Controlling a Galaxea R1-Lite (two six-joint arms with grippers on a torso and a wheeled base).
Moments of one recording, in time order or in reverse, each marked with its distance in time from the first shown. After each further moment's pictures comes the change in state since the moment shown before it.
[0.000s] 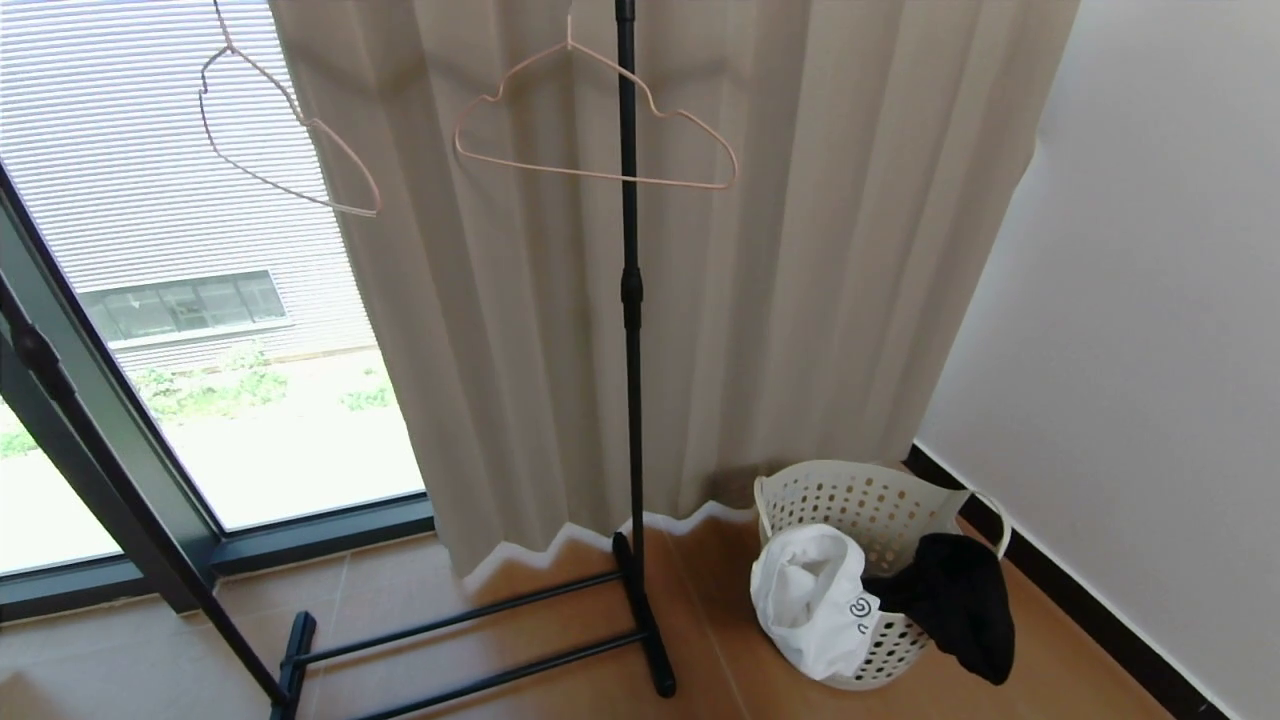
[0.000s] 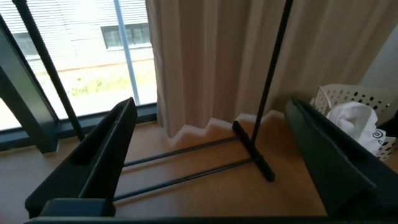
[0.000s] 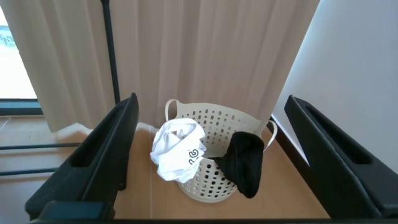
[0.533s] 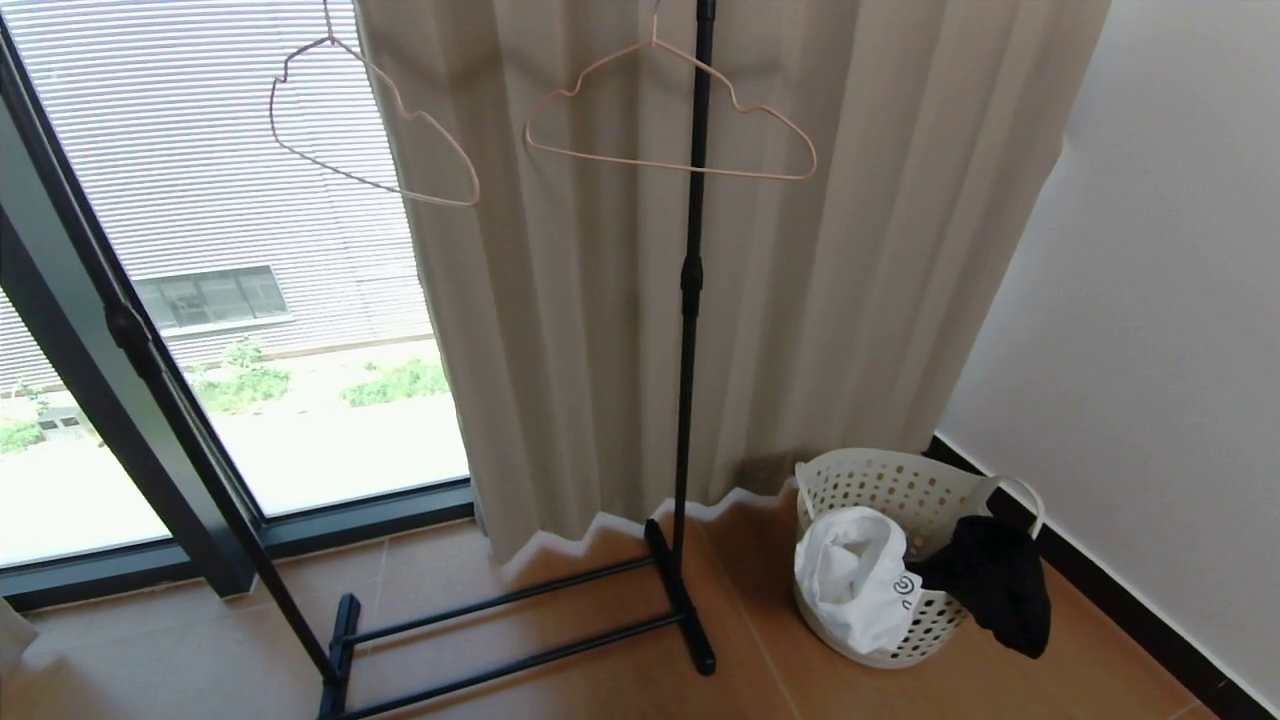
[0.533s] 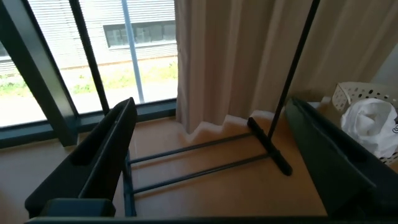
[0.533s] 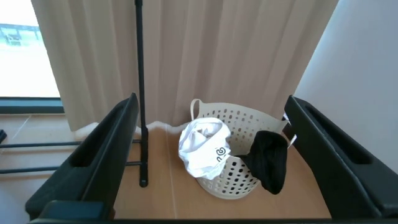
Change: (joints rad) left arm 0.000 0.000 0.000 0.000 0.000 0.000; right arm 0.000 0.000 0.000 0.000 0.002 0.003
